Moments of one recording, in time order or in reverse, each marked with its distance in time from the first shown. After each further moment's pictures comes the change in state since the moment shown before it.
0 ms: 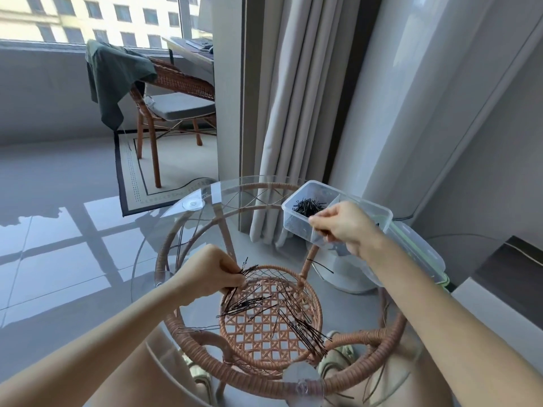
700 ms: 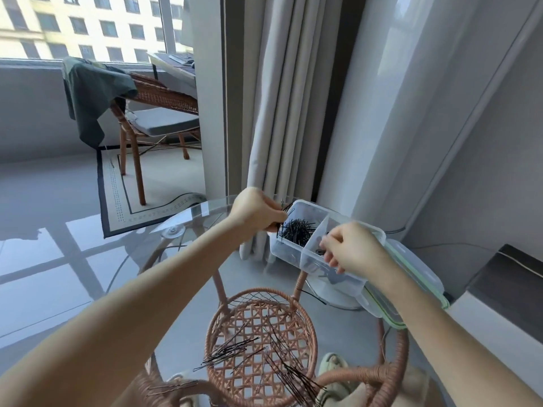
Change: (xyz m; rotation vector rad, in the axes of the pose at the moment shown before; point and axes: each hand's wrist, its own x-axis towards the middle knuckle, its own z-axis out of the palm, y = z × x) left_hand 0.117 0.120 -0.011 -0.318 0.144 0.035; right_hand 0.010 0.012 -0.028 -0.398 0.112 -0.055
